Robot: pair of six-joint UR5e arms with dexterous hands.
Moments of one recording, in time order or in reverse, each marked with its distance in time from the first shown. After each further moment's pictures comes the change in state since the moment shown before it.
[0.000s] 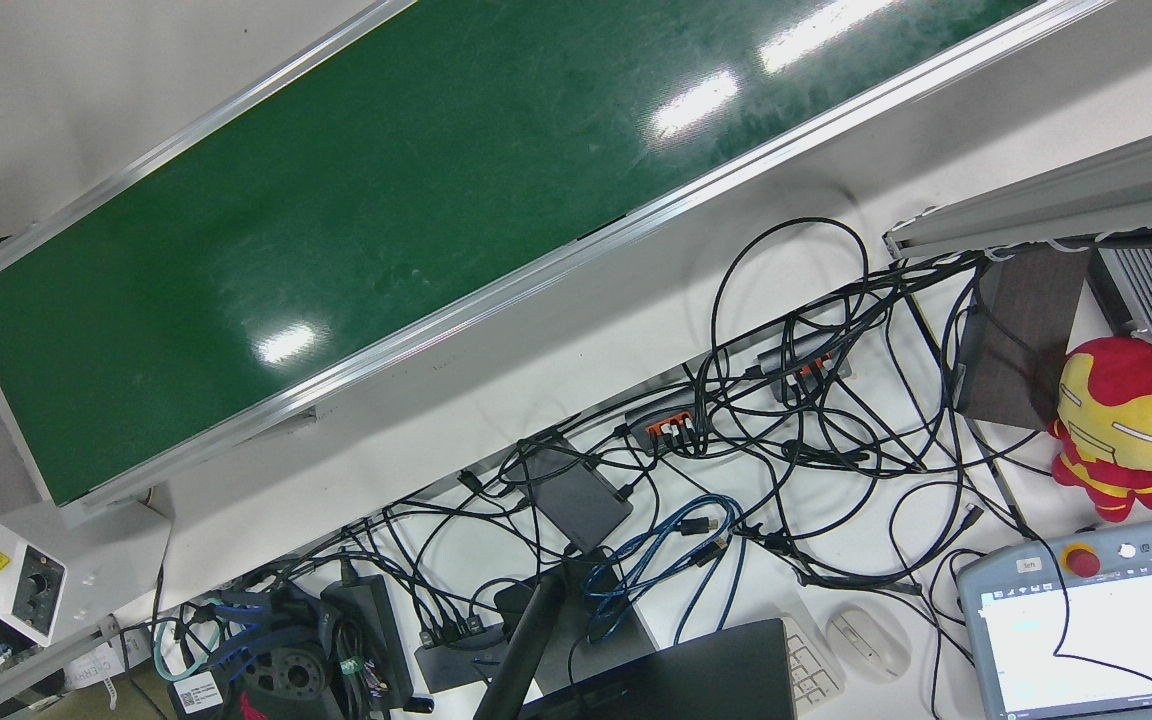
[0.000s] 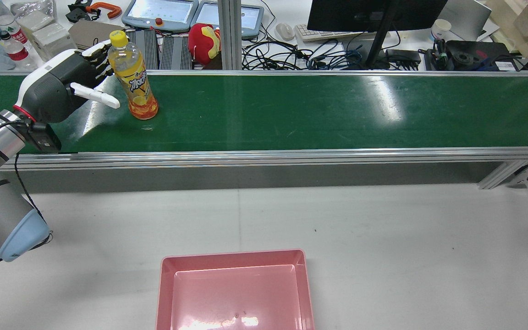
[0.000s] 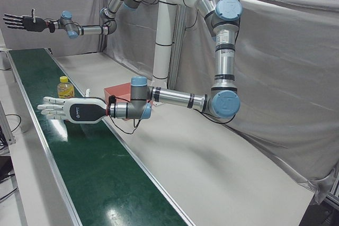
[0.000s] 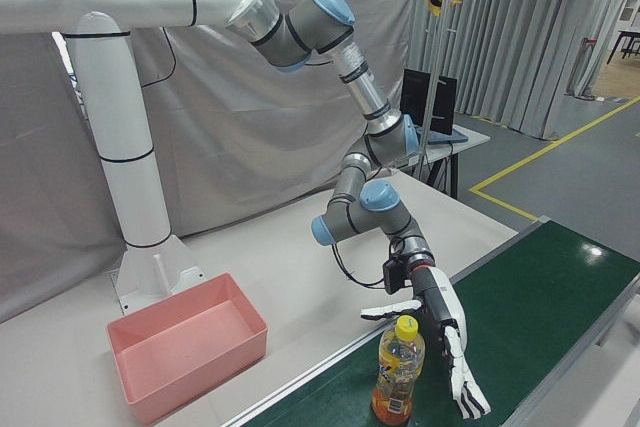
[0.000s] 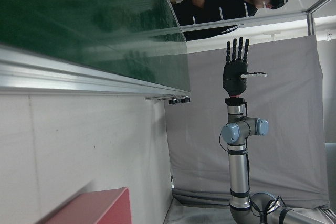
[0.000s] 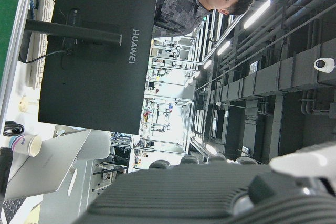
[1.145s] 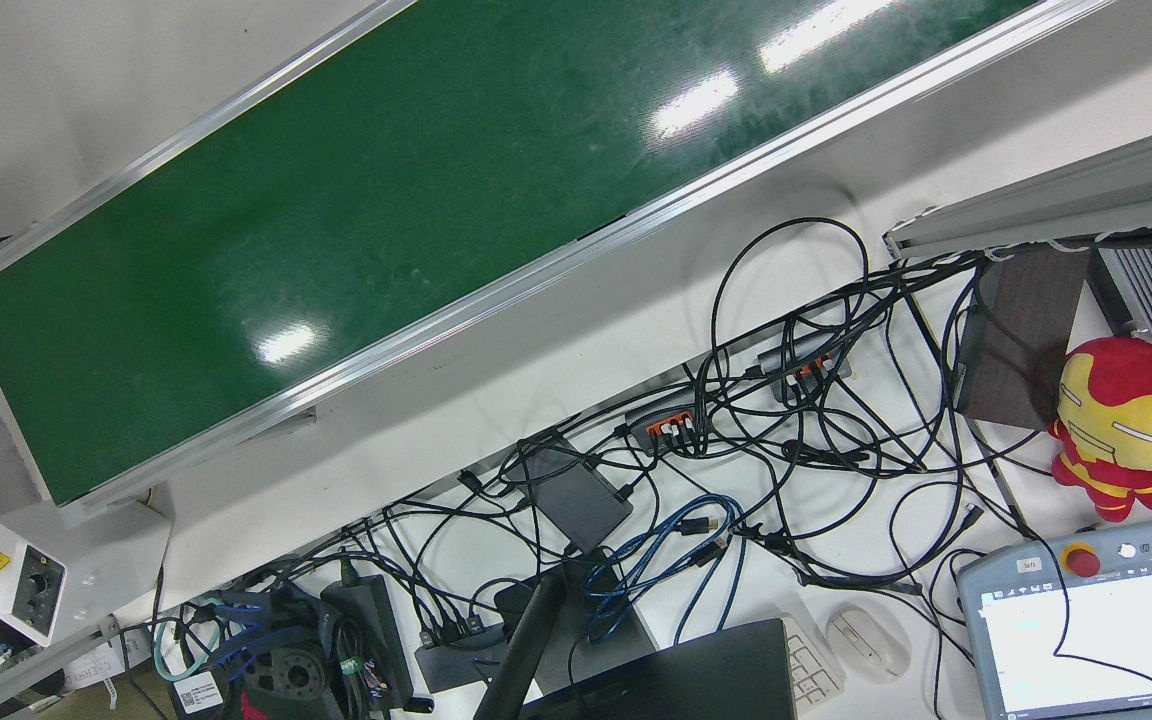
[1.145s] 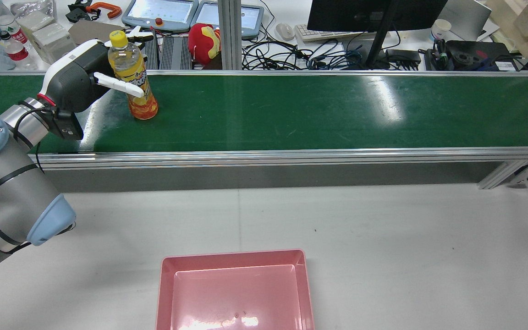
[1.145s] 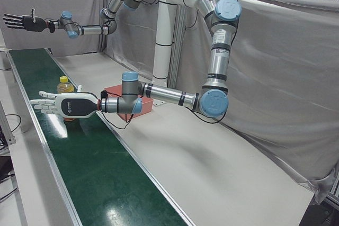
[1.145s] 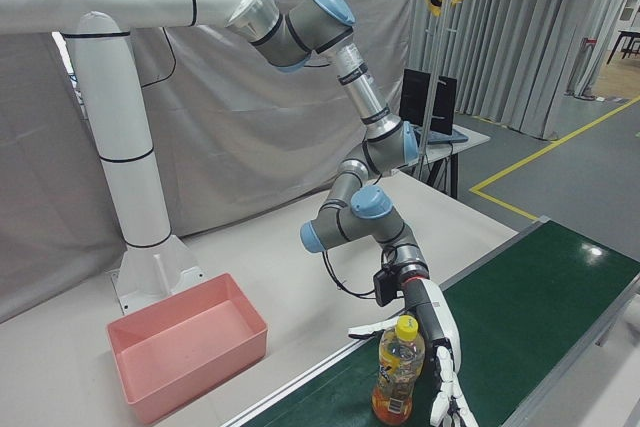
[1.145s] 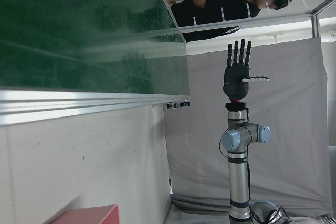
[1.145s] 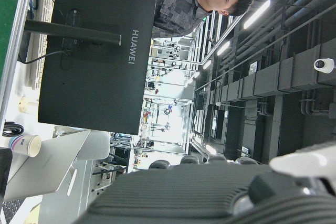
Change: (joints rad) left arm 0.011 -0.110 0.055 0.063 -0.003 0.002; right arm 0.000 0.000 0.002 0.000 0.000 0.000
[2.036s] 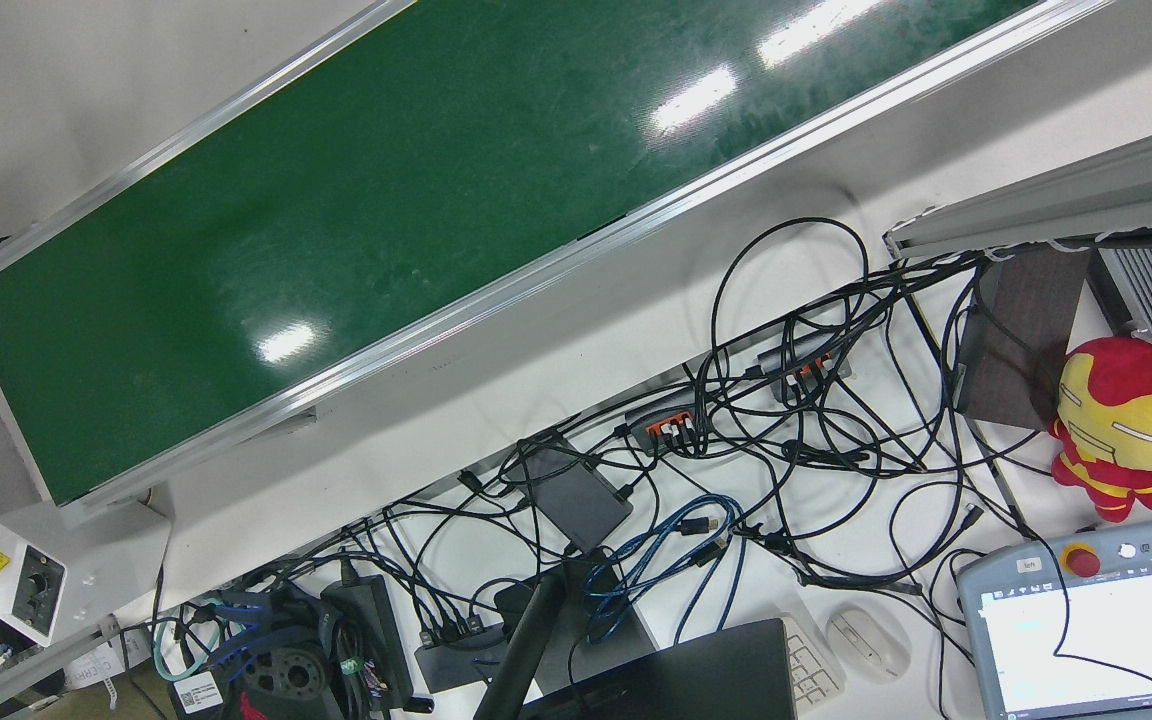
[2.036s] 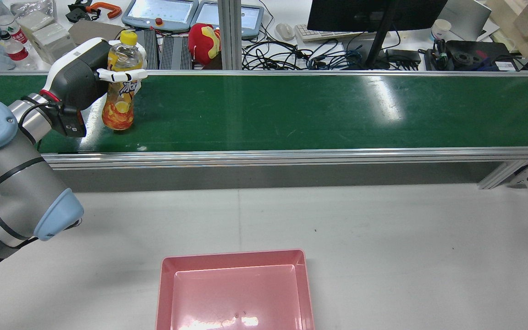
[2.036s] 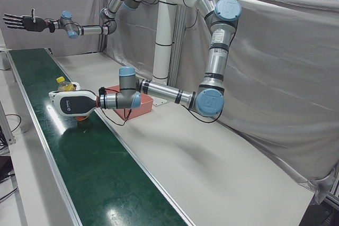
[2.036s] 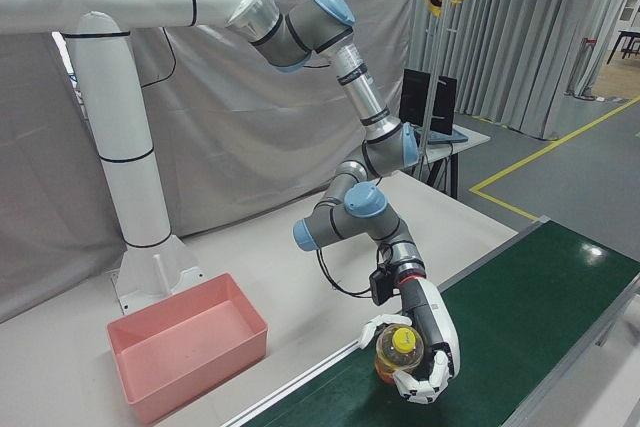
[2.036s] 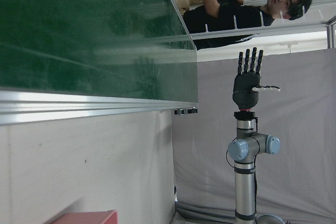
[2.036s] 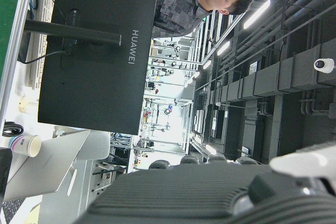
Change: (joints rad) left arm 0.001 -0.041 -0.010 0.116 0.001 0.001; right arm 0.000 0.001 -0.001 0.000 0.000 0.000
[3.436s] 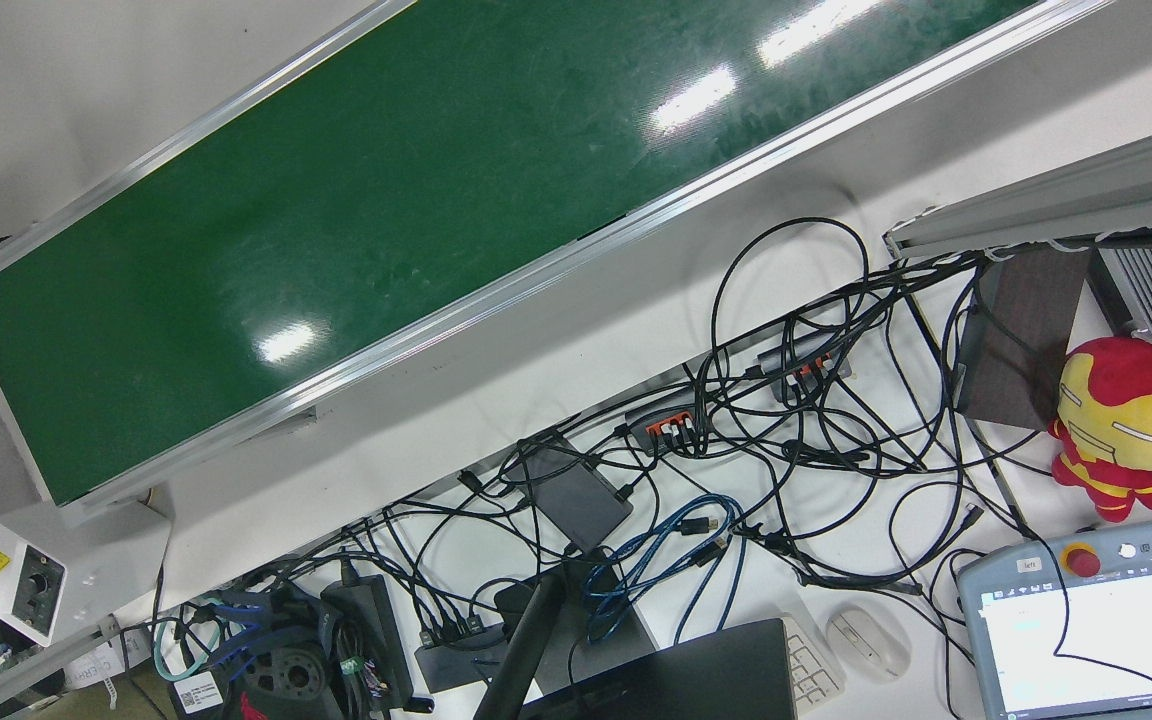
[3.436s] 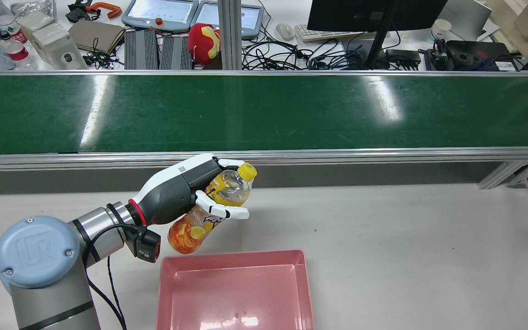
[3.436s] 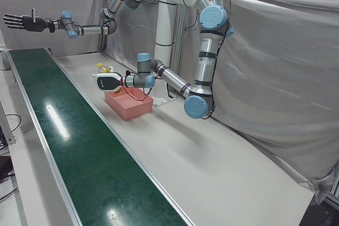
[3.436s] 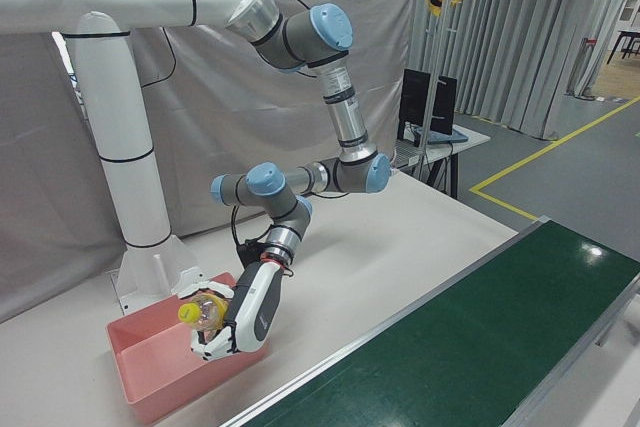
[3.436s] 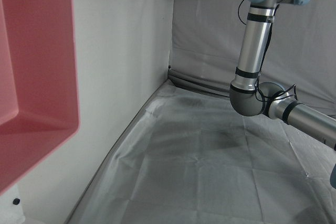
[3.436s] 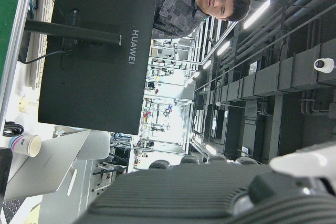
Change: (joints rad) left arm 0.419 -0.016 -0.344 0.274 0.026 0.093; right arm 0.000 -0.001 0.001 0.000 0.000 0.000
